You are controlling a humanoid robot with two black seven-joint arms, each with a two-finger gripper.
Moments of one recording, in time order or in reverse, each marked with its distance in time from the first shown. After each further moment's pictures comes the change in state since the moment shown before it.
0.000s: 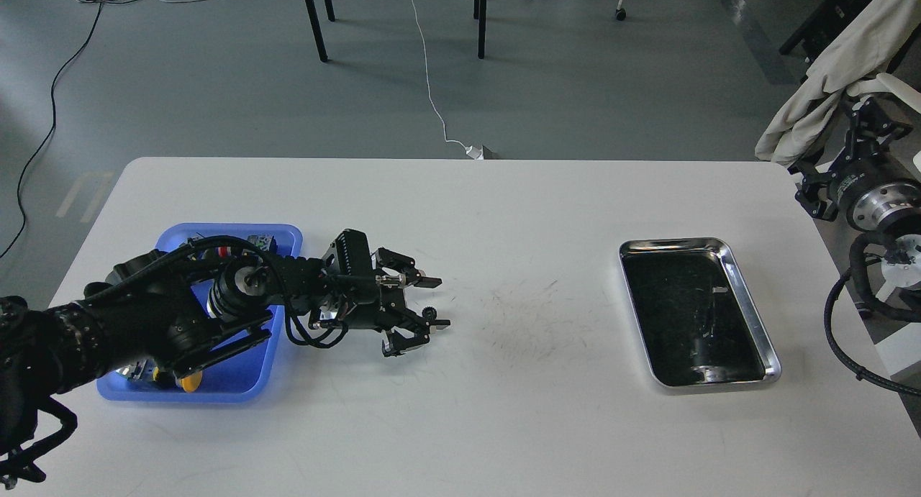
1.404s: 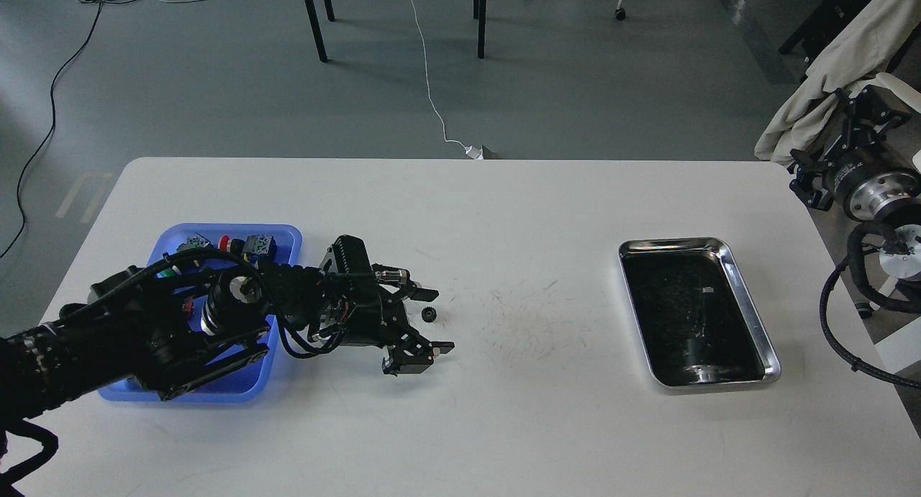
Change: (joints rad) left arm 0.075 0.070 -0.142 -0.179 0.000 -0.181 0.000; right arm 0.010 -0.002 0.019 0.024 0.006 -0.002 -0.007
